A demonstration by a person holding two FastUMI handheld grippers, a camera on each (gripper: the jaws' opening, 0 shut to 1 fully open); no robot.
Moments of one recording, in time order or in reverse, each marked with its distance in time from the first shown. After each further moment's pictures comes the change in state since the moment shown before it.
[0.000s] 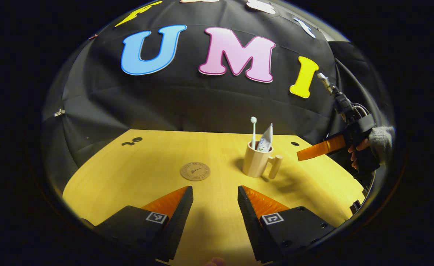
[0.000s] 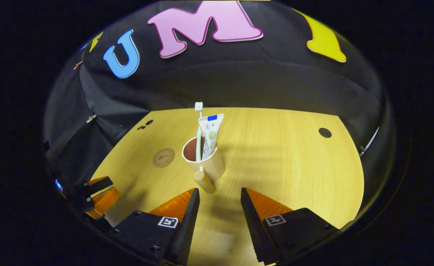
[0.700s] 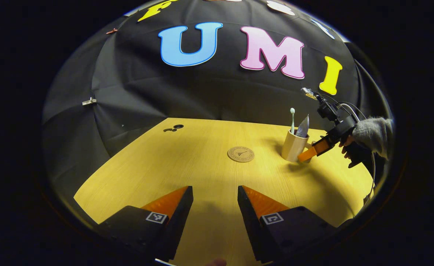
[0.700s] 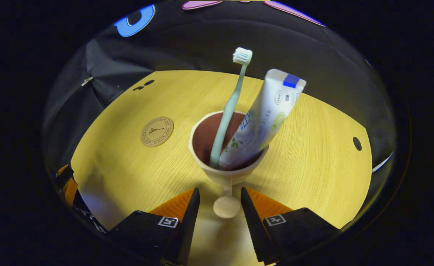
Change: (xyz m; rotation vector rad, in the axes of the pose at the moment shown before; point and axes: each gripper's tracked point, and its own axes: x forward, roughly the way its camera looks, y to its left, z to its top) left arm -0.044 0.084 -0.042 -0.049 0.064 0.199; right arm 0.103 0.028 -0.029 -0.192 0.244 -0.022
